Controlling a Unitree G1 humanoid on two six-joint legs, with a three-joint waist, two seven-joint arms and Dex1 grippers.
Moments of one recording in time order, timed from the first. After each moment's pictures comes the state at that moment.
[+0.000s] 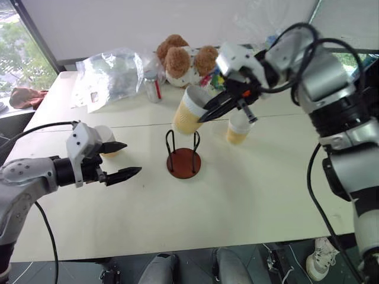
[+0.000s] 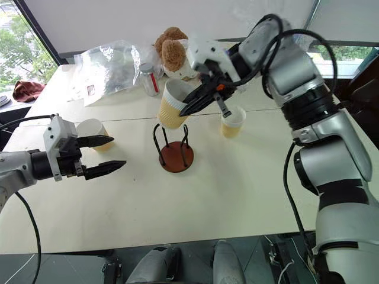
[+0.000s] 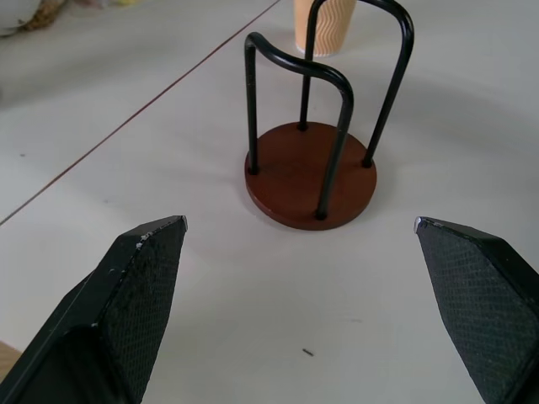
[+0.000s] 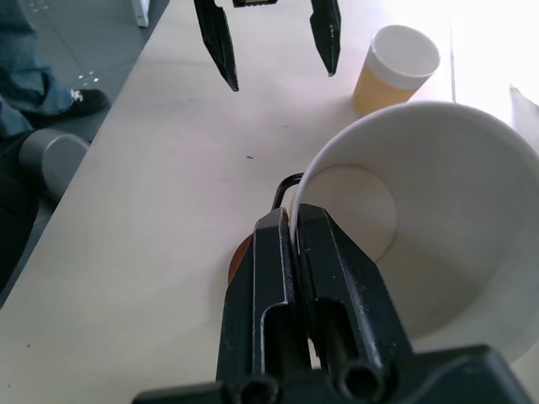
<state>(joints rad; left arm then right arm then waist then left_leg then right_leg) -0.13 0.94 0.30 -0.44 -0.70 0.71 -0.89 -1.43 -0.67 0.57 0.47 0.38 0.17 1.61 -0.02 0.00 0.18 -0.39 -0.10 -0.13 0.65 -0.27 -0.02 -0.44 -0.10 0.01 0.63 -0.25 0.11</state>
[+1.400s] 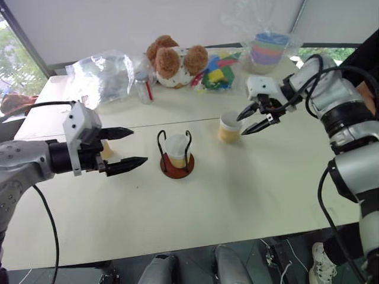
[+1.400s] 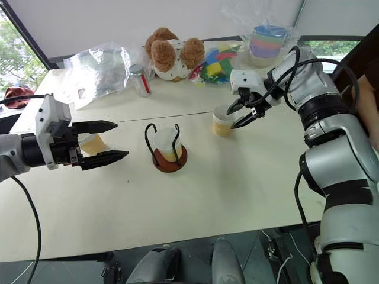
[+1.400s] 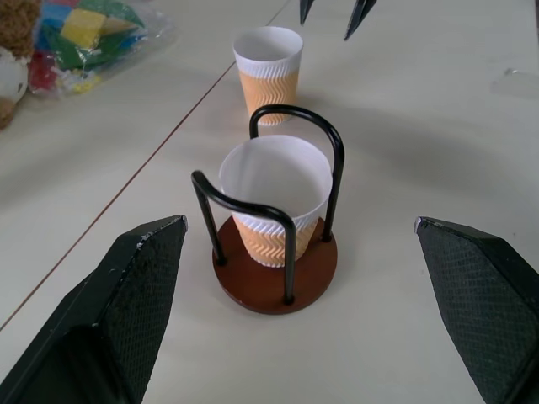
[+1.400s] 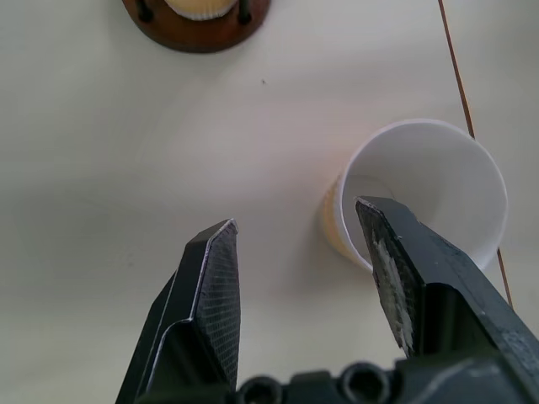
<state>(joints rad) -0.29 1.01 0.32 -0.49 -0.84 0.81 -0.88 -1.42 -0.72 0.58 1.04 -0.01 -0.17 1.57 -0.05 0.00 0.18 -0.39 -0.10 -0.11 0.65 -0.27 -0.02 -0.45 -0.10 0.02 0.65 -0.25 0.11</state>
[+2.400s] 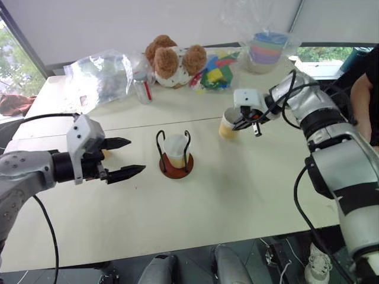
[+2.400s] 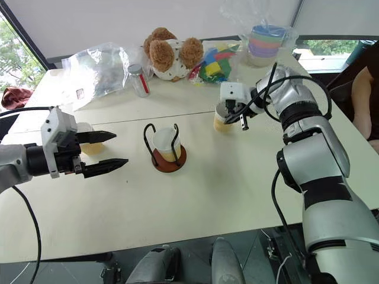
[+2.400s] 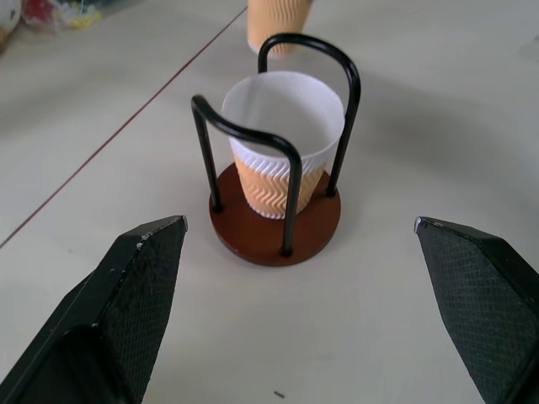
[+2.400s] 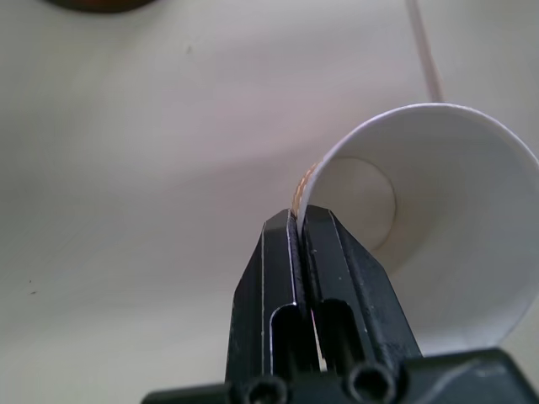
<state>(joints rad) -0.16 1.02 0.35 -0.51 -0.81 0.82 -0.86 -1.54 -0.58 0.41 1.27 -0.28 -0.30 1.42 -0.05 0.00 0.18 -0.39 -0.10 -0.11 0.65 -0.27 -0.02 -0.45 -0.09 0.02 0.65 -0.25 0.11</state>
